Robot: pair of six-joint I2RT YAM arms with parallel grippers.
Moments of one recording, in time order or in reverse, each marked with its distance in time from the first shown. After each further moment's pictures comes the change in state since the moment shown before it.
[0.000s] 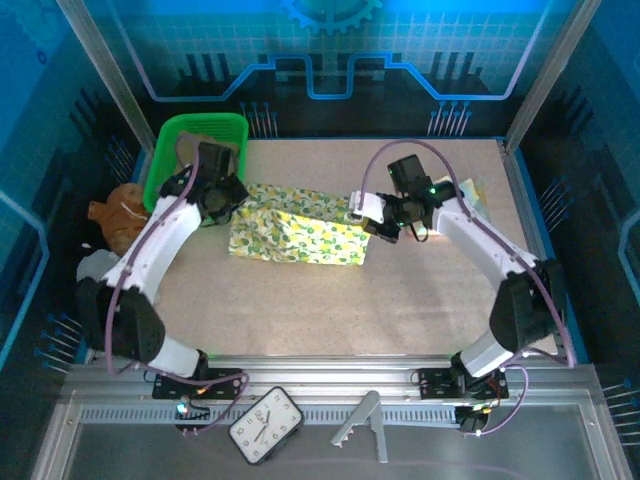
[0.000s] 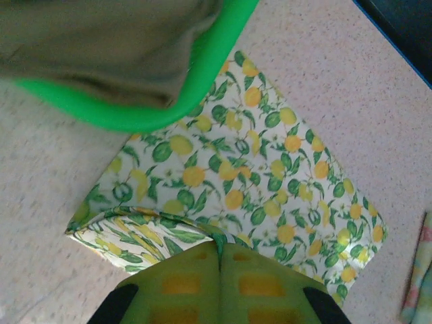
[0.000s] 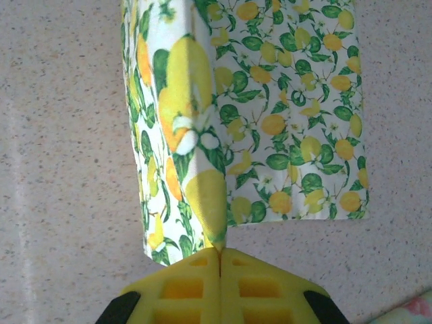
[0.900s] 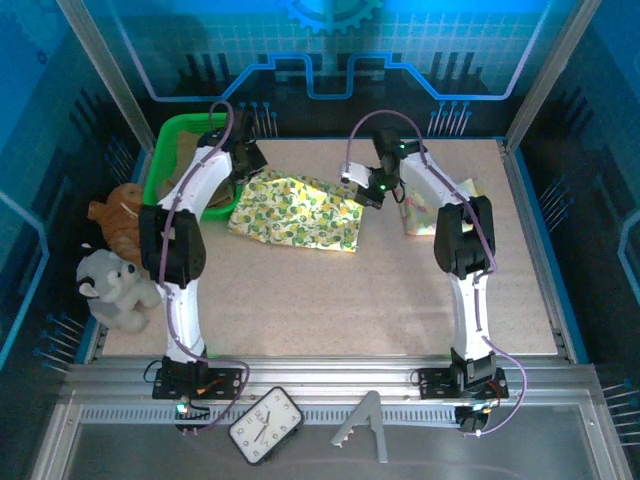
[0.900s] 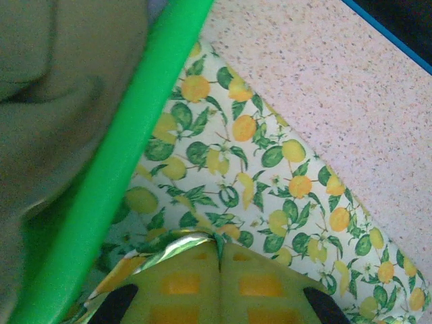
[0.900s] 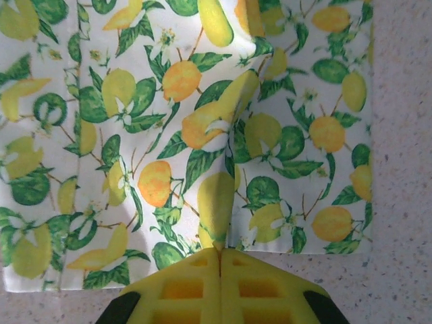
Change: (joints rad) left arm 0.023 0.581 0.547 -0.051 0.031 0.108; right arm -0.089 0.645 0.620 -0.162 -0.003 0.008
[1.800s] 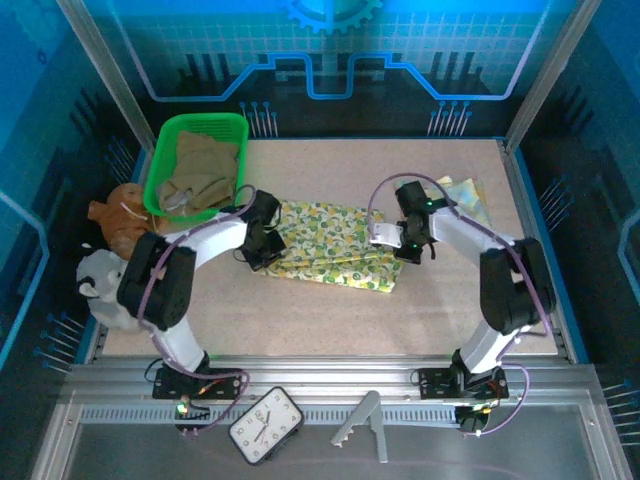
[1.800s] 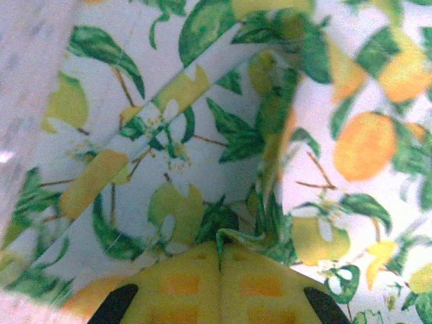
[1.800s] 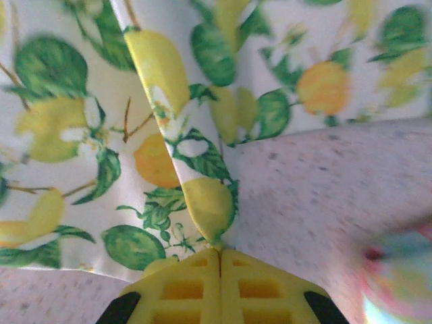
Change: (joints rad) left arm -0.207 -0.418 -0.872 0.161 0.157 -0.224; right arm 0.005 -0.606 -0.859 0.183 0.324 -0.124
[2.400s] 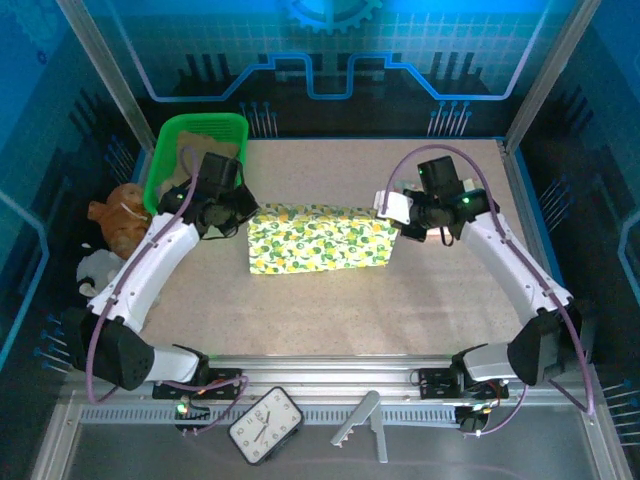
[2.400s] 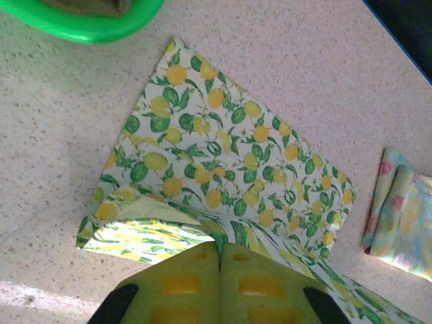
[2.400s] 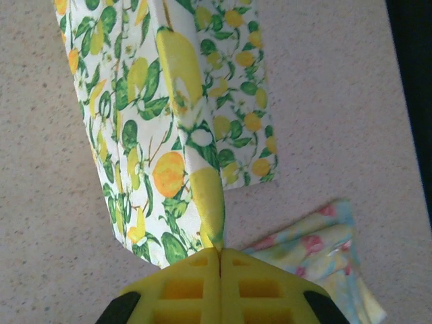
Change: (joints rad) left arm 0.081 -0.334 0.254 -0.195 -0.135 0.037; right arm 0.008 -0.260 0.171 -0.070 -0.167 0.011
